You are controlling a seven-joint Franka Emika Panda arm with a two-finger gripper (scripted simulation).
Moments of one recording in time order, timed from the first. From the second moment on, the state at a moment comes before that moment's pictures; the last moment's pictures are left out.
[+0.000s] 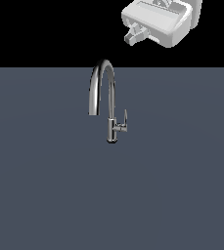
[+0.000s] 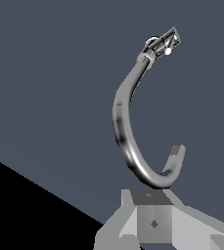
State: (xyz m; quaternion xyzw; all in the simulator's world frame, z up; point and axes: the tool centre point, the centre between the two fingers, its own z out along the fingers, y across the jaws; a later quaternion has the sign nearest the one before) arm -0.003 -0.049 0.354 -0.82 0.36 0.26 0.36
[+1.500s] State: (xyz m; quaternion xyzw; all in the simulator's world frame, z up) arm 0.061 -0.065 0.139 -0.46 0.55 0.43 0.55
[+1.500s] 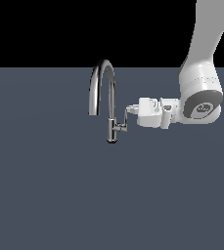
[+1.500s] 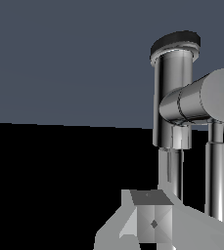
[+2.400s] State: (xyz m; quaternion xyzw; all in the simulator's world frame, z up) arm 0.044 -0.057 0.132 -0.44 0.56 0.43 0.56
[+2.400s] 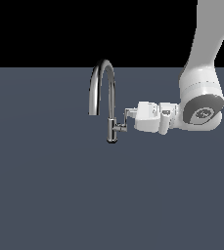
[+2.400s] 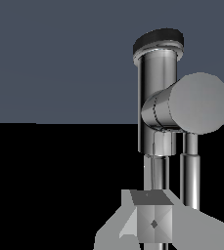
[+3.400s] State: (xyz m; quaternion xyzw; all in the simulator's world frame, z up) arm 0.001 -0.039 0.130 -0.44 0.55 0.43 0.56
